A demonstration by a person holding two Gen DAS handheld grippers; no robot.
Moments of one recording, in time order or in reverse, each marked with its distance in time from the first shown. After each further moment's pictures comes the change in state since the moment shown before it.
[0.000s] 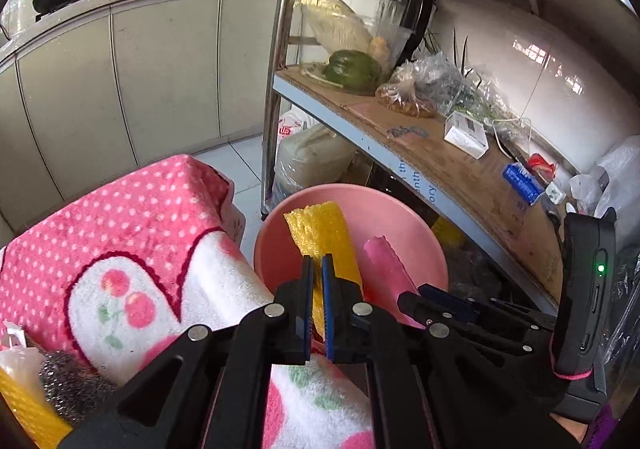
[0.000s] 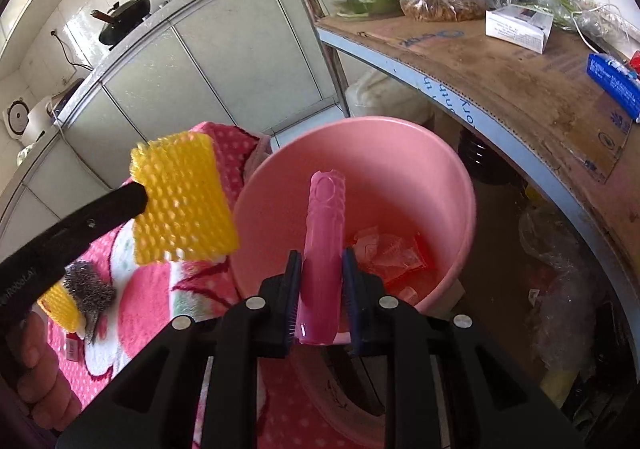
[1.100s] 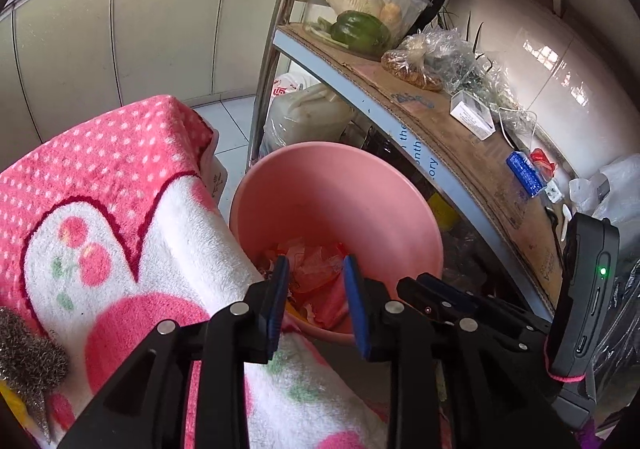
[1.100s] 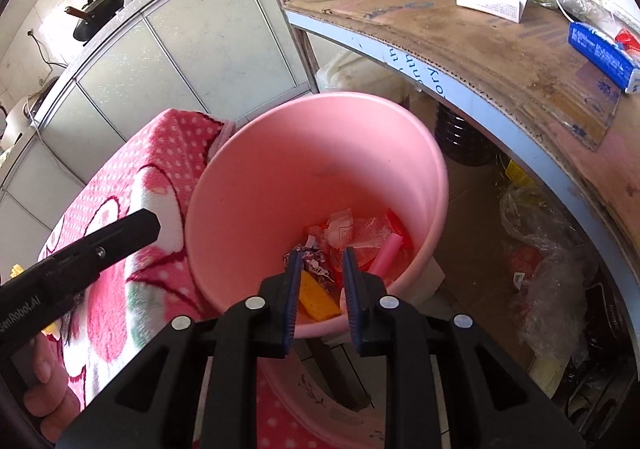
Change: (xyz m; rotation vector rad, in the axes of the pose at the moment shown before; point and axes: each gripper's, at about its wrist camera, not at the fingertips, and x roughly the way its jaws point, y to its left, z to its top) left arm 0.017 0.006 -0.015 -0.104 0.087 -0.062; right arm 0.000 -0.009 -0.011 0.020 0.022 -0.057
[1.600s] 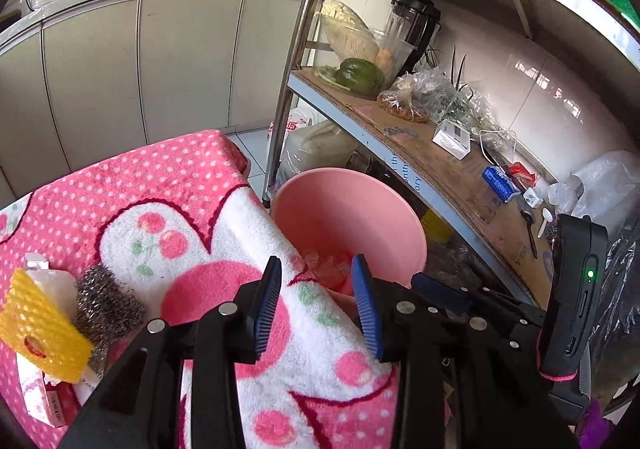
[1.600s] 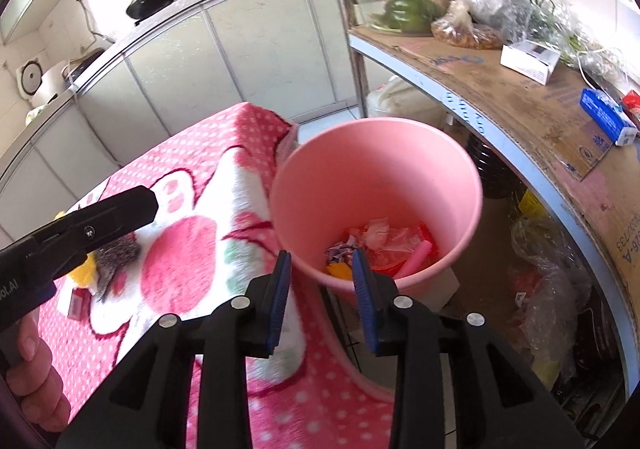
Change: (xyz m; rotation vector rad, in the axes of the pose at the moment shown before) left arm -0.099 0.010 -0.034 0.018 -0.123 0.029; right arm -0.055 0.060 -0.026 -0.168 -0.054 0.055
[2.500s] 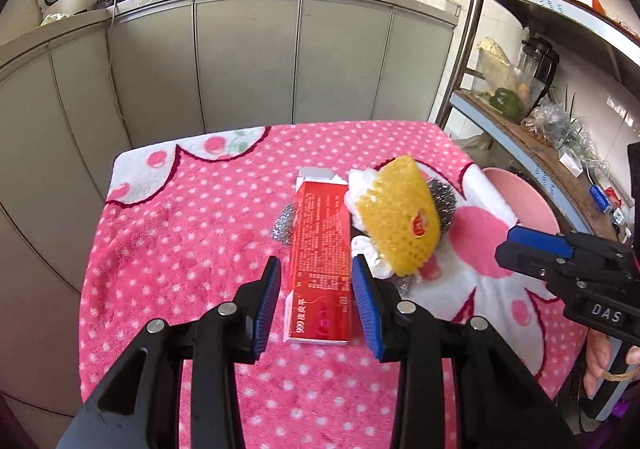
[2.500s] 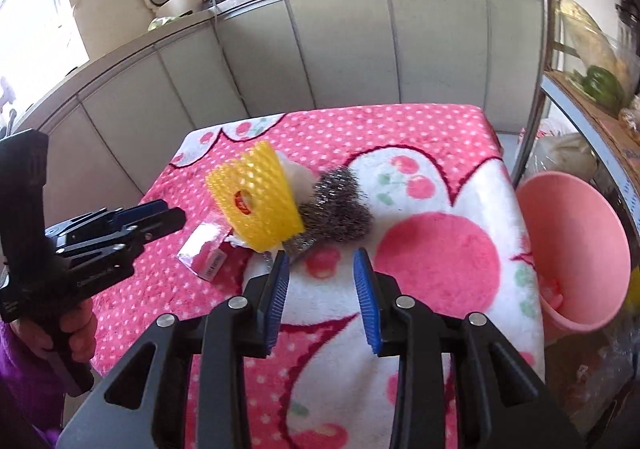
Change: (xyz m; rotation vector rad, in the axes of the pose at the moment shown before) left arm -0.107 0.183 -0.085 -0.151 -0.041 0.357; right arm 0.001 0.194 -0.017 -0.389 0.058 0.327
